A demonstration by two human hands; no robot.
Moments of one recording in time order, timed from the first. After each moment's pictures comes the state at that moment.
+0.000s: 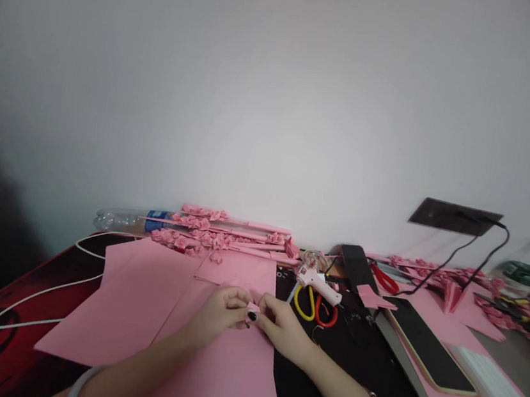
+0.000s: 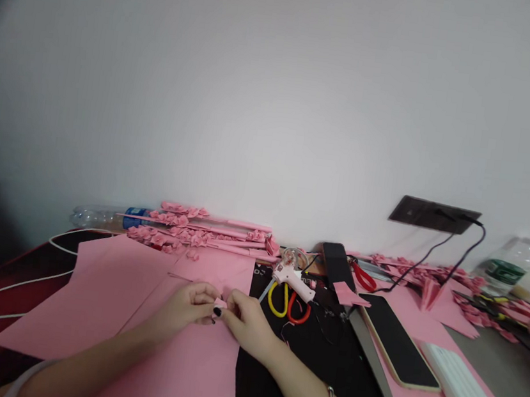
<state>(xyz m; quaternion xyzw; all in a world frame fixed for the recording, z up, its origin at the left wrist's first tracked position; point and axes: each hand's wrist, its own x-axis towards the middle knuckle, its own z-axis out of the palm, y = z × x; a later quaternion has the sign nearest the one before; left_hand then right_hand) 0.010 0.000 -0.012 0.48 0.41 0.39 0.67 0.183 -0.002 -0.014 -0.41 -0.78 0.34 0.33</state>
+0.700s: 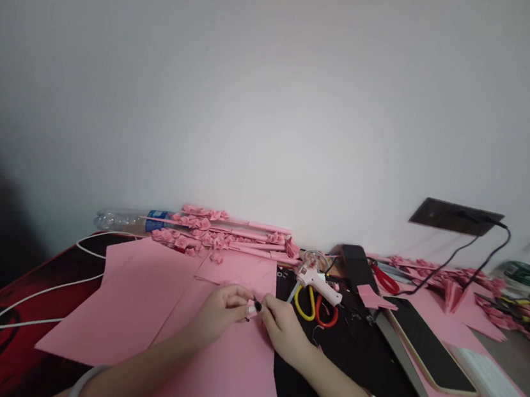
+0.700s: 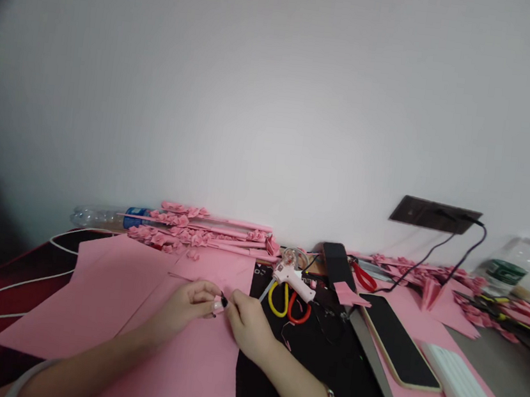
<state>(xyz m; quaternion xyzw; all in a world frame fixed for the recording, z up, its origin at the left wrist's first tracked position) 0.012 0.001 -0.012 0.50 0.41 0.43 0.64 0.181 -0.007 -0.013 -0.44 -0.79 0.26 0.34</state>
